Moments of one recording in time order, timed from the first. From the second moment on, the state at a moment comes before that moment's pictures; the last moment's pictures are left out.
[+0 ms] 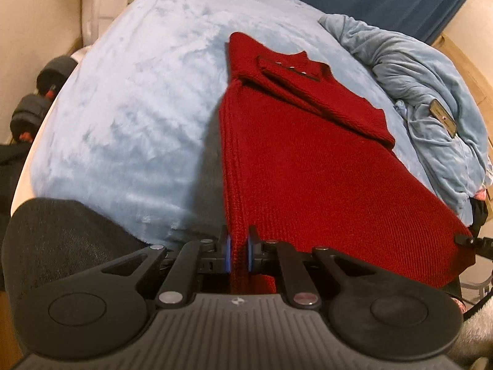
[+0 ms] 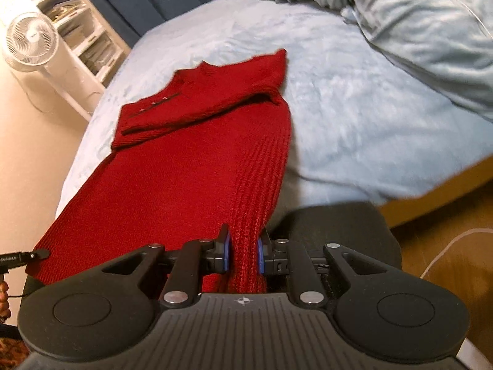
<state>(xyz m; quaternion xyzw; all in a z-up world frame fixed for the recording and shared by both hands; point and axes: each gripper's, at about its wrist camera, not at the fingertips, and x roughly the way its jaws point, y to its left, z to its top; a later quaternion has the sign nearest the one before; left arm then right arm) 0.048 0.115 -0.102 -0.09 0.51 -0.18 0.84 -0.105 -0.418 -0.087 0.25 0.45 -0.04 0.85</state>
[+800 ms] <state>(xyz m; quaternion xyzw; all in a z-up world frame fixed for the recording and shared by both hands) 0.466 0.032 -0.078 -0.18 0.47 -0.01 0.87 0.249 -0.567 -0.112 0.34 0.43 -0.19 0.82</state>
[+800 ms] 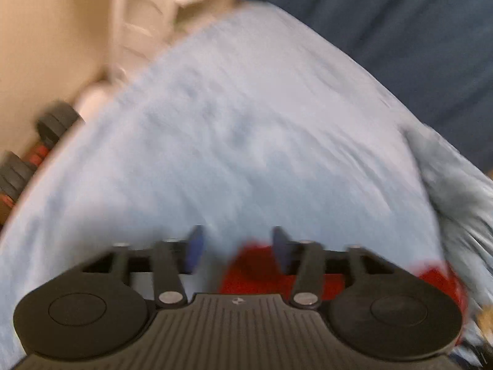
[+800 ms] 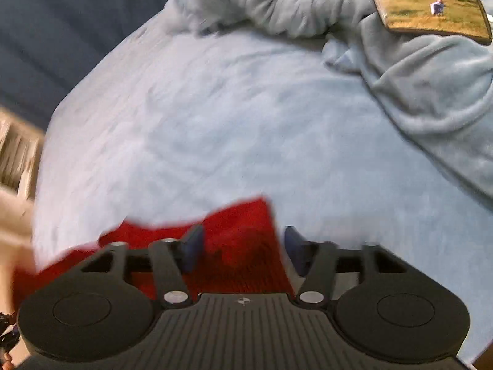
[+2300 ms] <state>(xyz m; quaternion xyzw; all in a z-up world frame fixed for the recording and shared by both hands) 0.297 -0.005 -0.187 0.07 0.48 -0.10 0.87 0.119 -0.442 -0.202 0.11 0.44 -0.13 0.88</state>
